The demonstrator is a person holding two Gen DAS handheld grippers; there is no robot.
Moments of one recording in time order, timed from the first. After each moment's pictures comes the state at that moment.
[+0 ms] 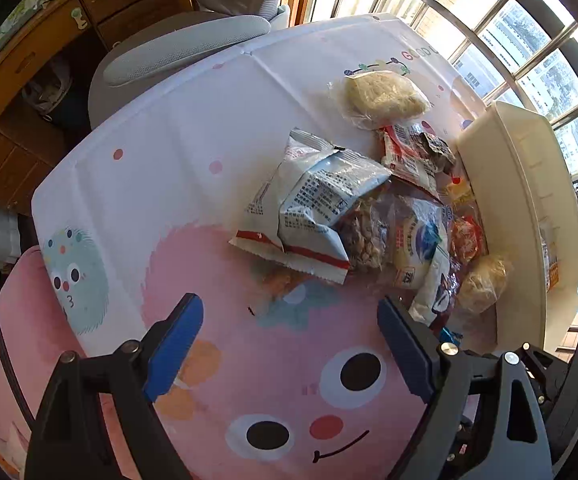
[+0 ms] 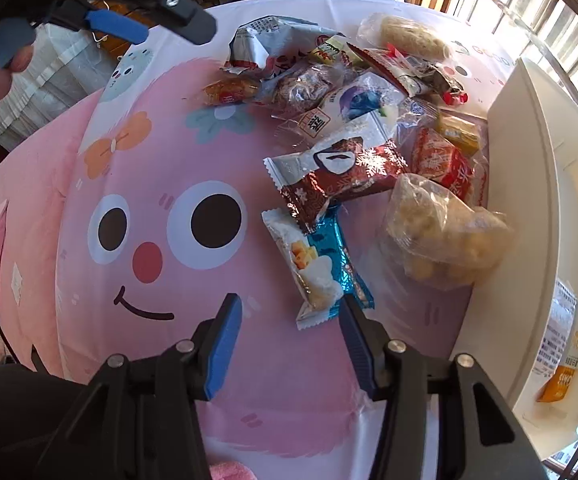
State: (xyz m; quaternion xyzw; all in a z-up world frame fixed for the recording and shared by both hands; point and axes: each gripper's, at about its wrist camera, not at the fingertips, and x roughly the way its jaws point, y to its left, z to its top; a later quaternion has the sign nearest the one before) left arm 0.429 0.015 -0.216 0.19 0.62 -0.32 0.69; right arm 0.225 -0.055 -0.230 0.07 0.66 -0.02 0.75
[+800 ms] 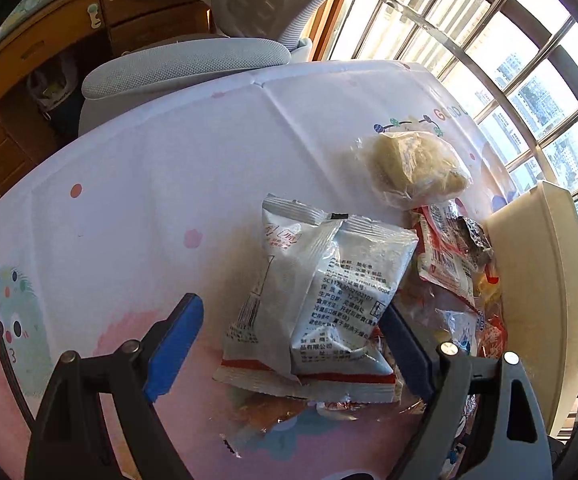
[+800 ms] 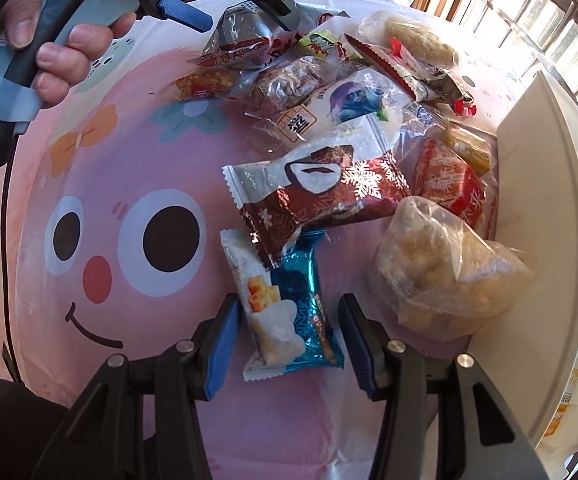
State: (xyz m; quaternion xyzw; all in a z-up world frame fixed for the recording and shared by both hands) left arm 0.471 -0.013 -0.270 0.10 0.58 -0.32 0.75; right arm 0.239 -0.061 -0.265 0.03 0.65 -0.03 0.76
